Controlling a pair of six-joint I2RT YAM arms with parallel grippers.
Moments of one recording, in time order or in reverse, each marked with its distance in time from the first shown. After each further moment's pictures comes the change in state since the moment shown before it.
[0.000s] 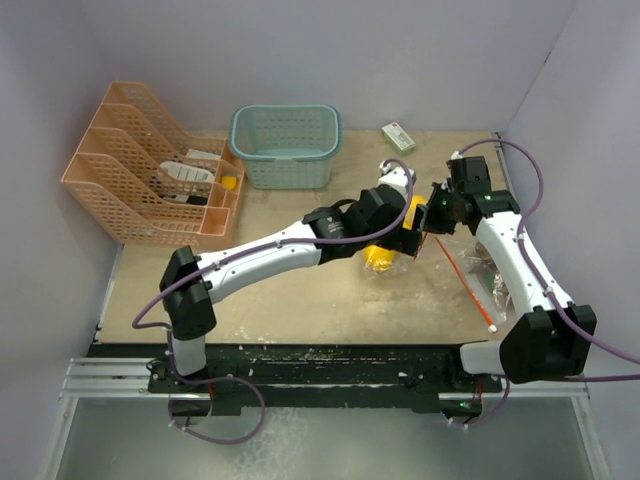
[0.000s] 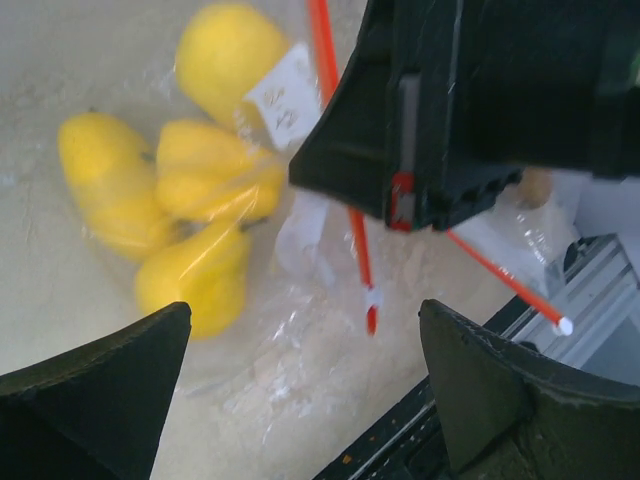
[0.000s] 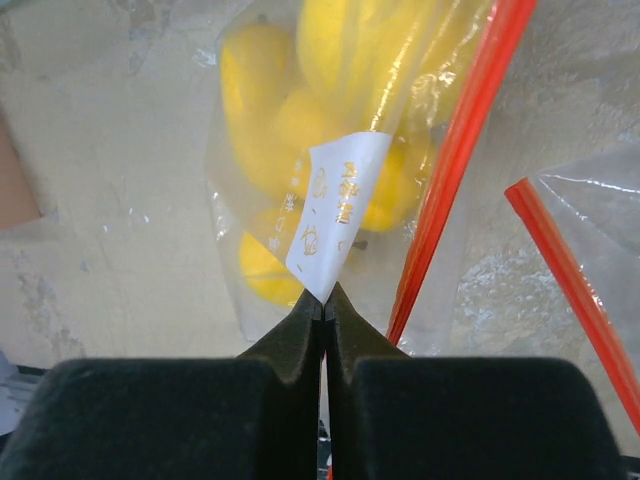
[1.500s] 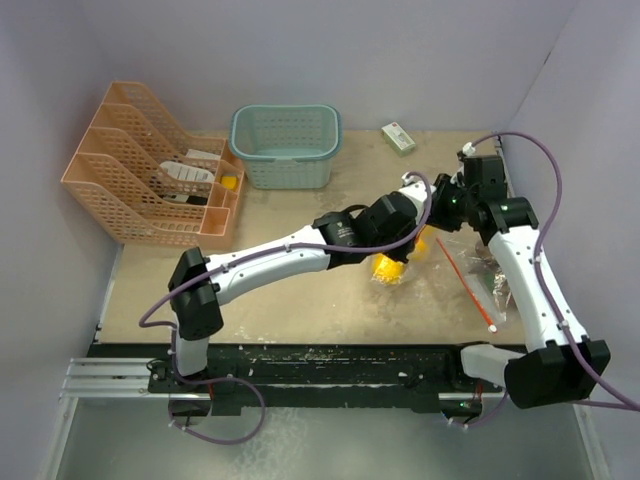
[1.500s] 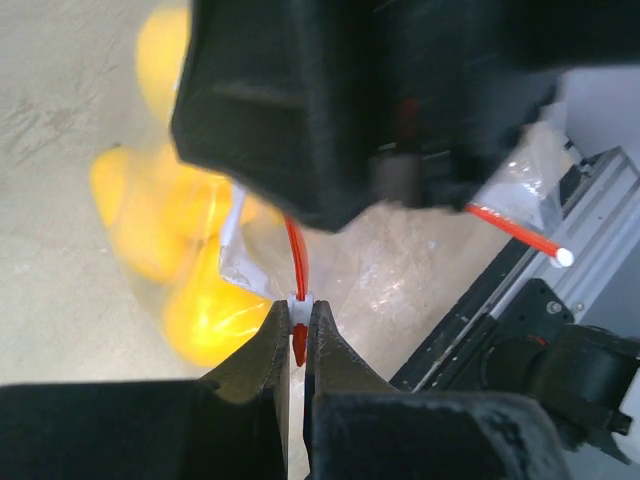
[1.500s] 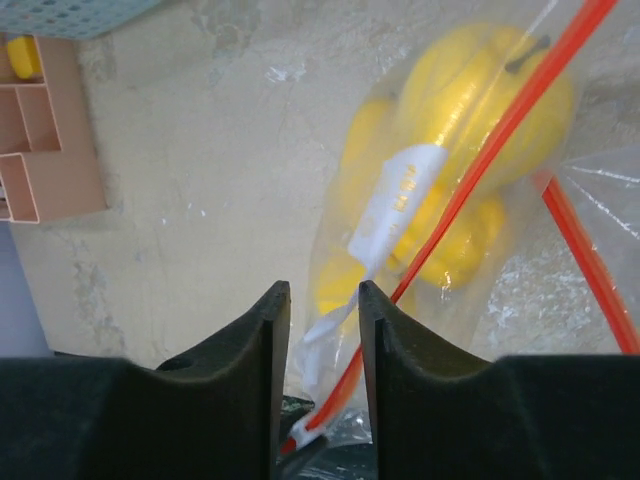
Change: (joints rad) left arm -0.042 0.069 0.112 -0.023 0.089 0.131; right arm 0.004 -0.109 0.040 -0.044 -0.045 0.021
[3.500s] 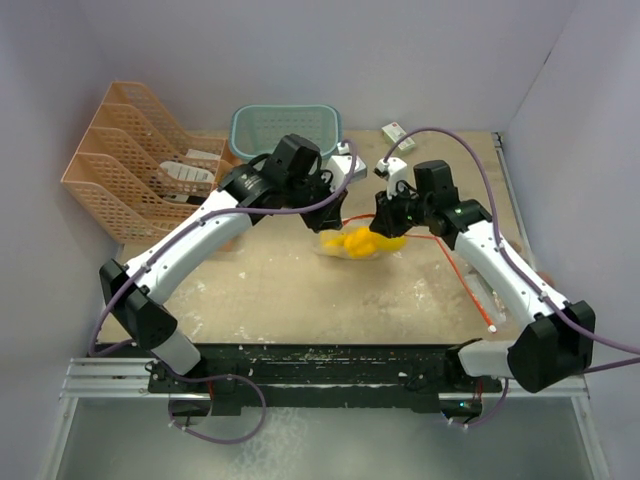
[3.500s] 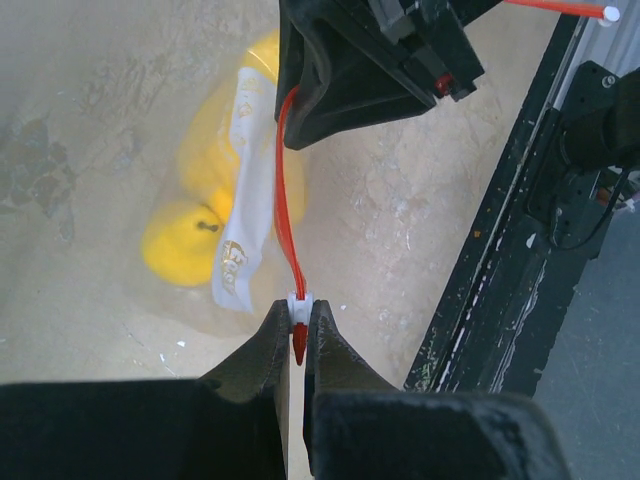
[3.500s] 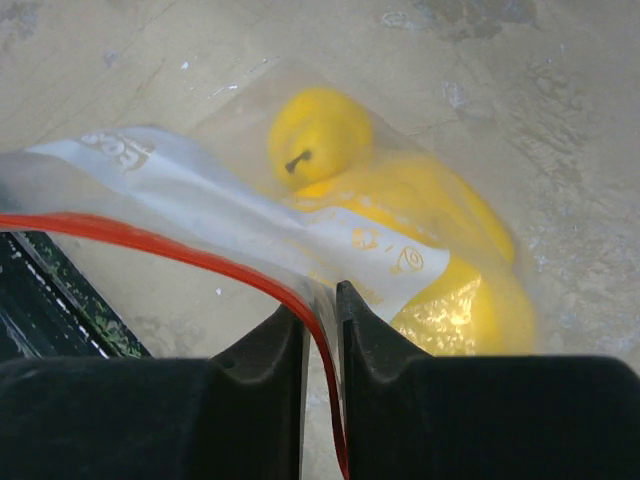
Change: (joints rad) left arm 0.390 -0.282 -0.095 -0.352 0.551 0.552; right arm 0.244 0.083 -0.097 0.283 -0.217 -0.622
